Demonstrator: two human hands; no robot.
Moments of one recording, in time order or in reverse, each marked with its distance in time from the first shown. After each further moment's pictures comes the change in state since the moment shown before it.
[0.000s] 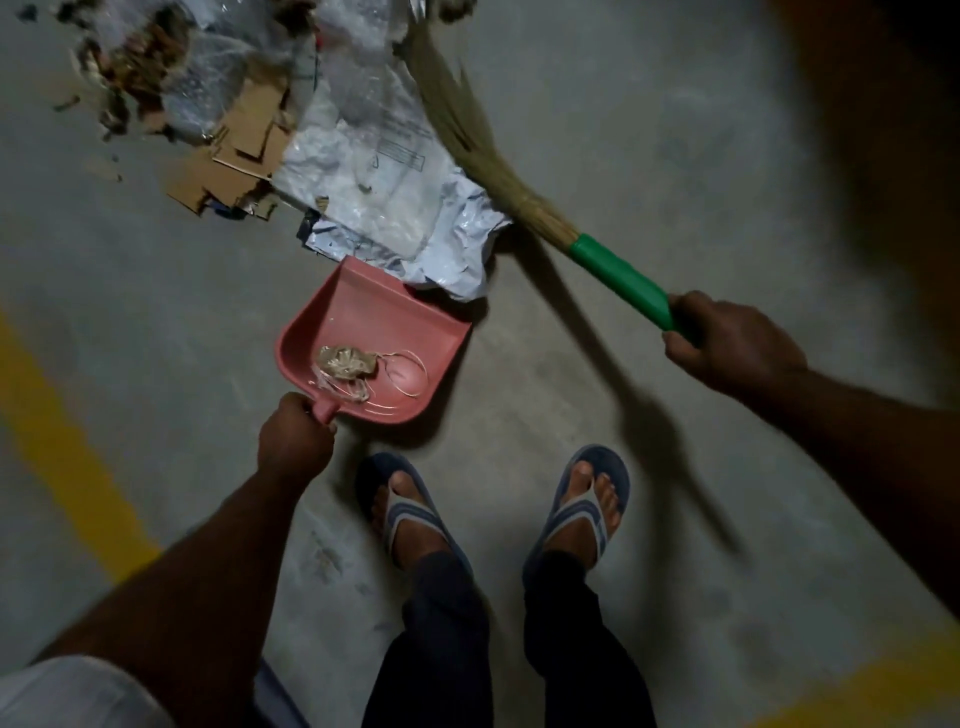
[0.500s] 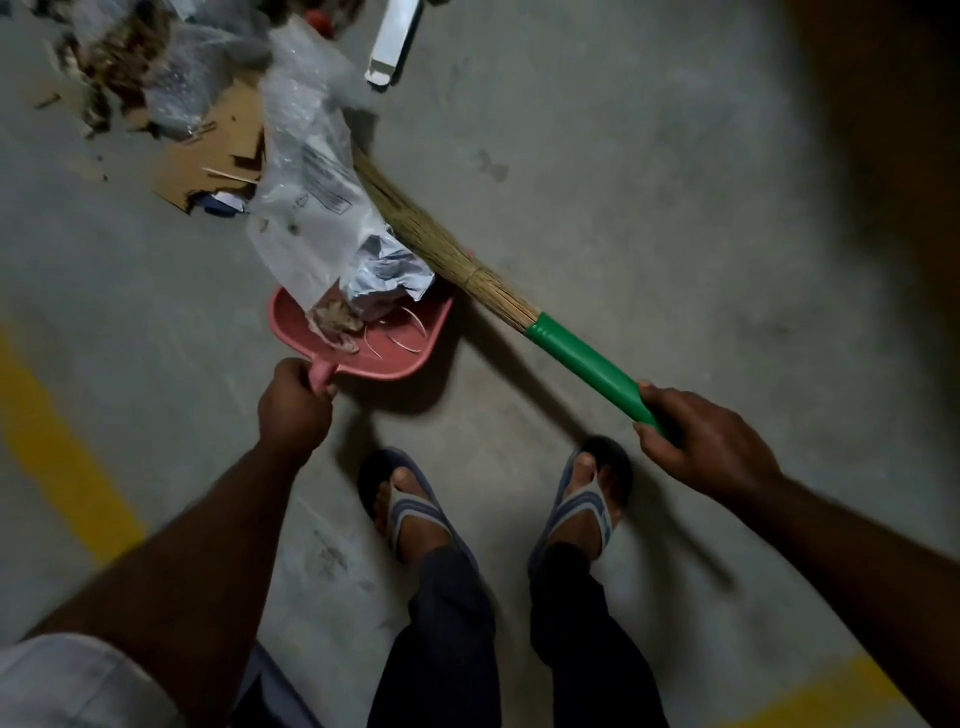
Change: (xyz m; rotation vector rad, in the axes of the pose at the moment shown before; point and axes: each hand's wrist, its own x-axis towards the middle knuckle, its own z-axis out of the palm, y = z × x) left_hand 0.021 0.016 -0.006 -0.125 0.083 0.110; right_hand -0.093 -0.022 0.061 0.170 0.028 -0.024
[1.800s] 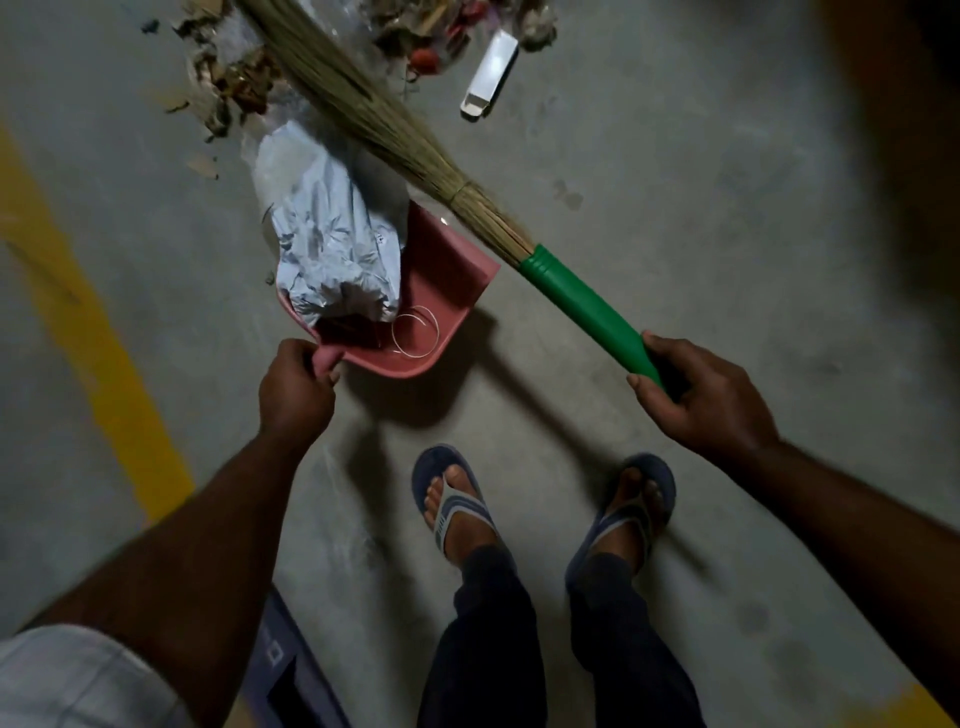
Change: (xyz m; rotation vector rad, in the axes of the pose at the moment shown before) left_hand 0.000 -0.043 -0.085 -0.060 0.138 0.076; right_hand 0.039 -0.107 -0.017 0.187 0.333 -0.241
